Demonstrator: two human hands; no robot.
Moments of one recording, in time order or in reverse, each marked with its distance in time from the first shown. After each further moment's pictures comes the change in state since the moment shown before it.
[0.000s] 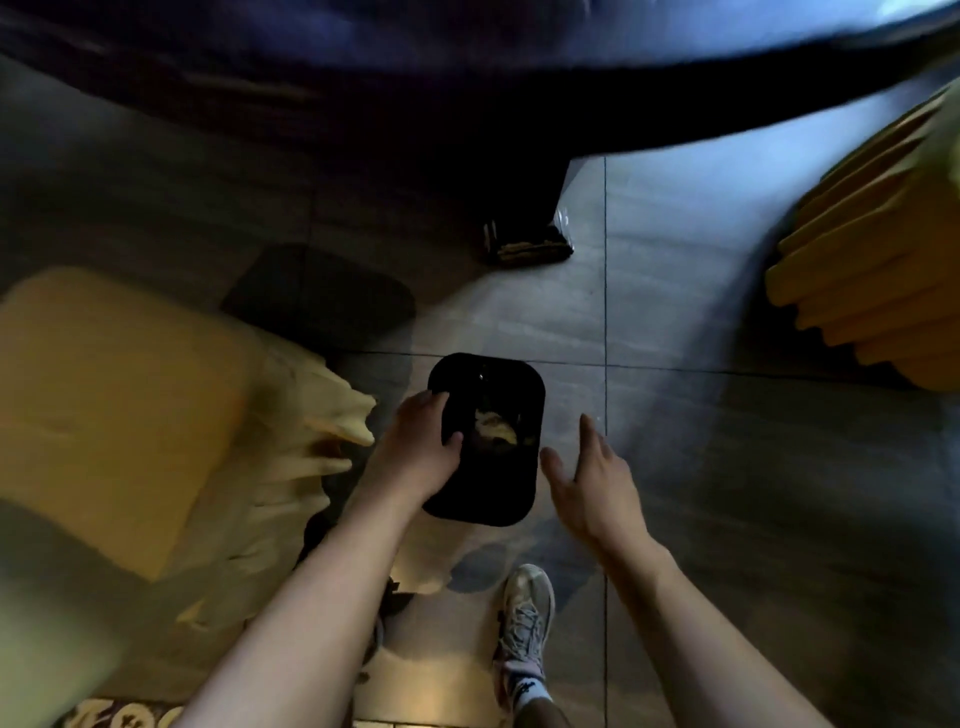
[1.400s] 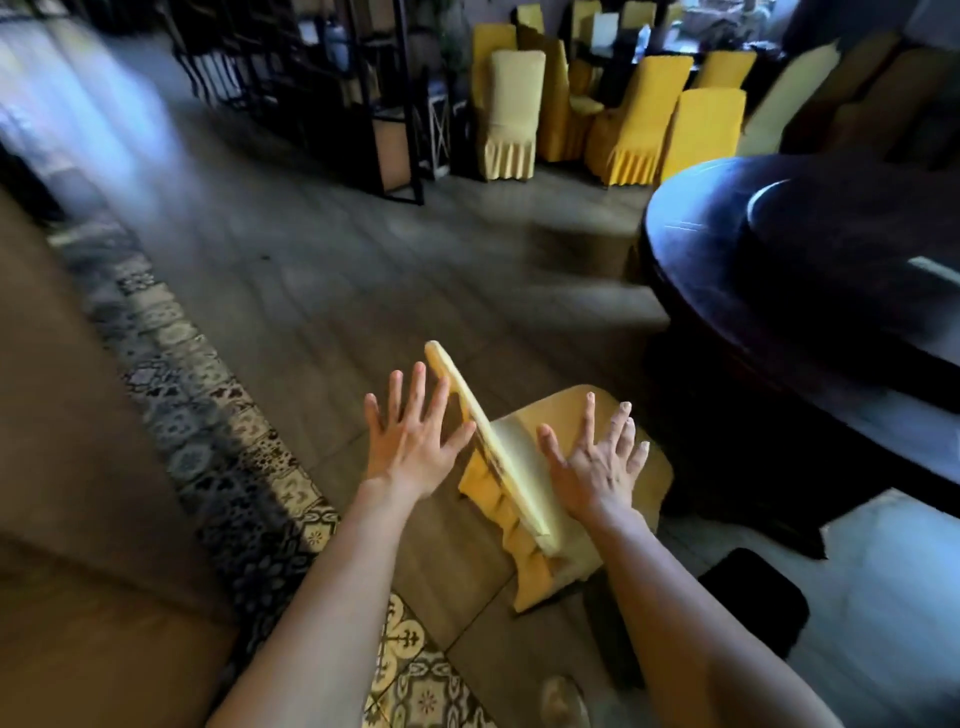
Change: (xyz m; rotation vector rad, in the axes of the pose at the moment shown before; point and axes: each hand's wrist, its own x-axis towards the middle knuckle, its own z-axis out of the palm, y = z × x) left_hand -0.643 -0.406 -0.302 0.049 0.791 -0.407; right_hand -0.546 -0.445 0.171 -0.407 0.200 -0.725
